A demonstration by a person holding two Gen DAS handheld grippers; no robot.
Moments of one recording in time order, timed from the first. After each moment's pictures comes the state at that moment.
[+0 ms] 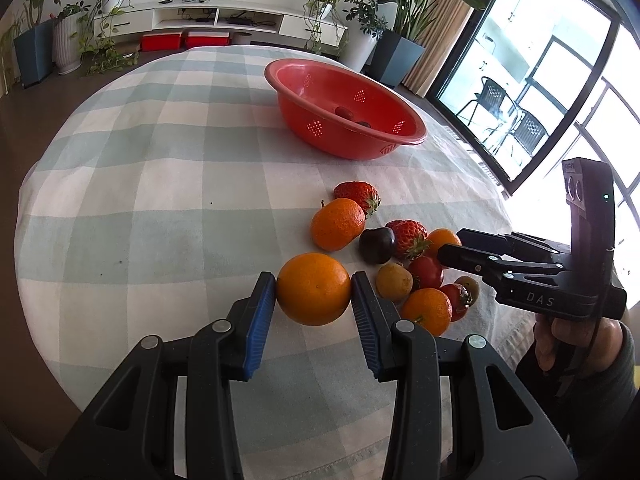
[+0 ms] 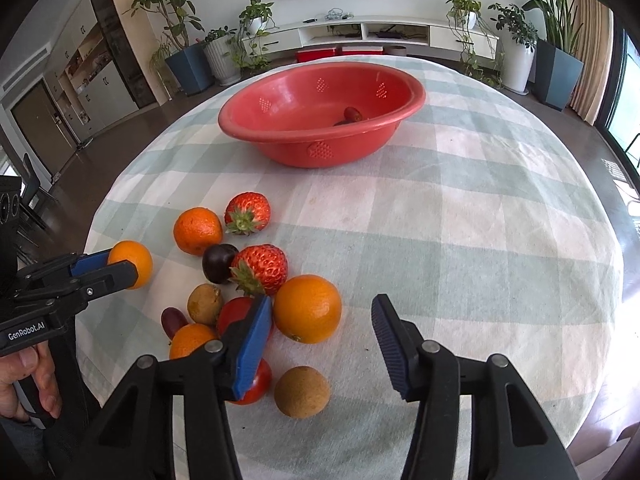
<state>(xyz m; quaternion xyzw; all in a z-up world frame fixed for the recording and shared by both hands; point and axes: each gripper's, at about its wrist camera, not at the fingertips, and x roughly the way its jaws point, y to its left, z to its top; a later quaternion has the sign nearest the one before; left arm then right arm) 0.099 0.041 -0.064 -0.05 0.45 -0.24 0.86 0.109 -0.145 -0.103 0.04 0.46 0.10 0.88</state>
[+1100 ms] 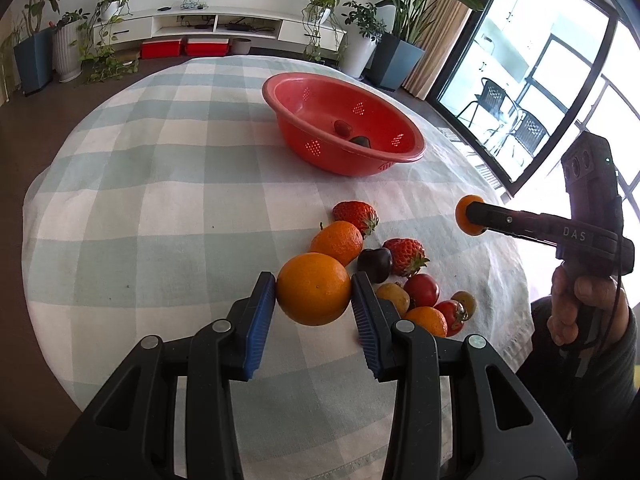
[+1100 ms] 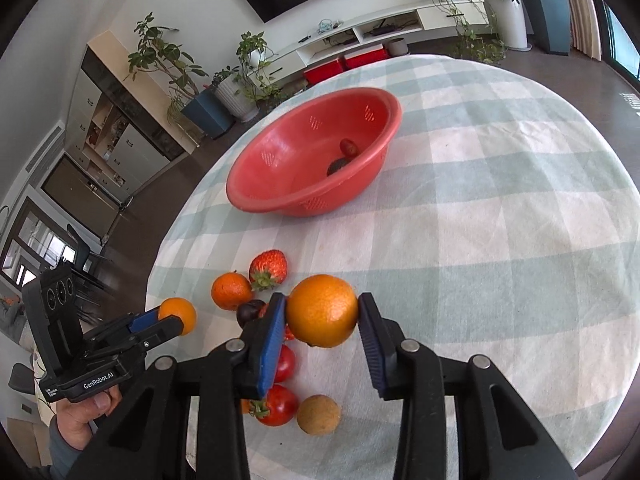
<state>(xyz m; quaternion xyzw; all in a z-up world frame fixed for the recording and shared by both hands) 0.109 0.040 -0.047 -0.04 0.44 -0.24 0.86 0.122 -0.201 -0.069 0.19 0.42 0.15 0.88</state>
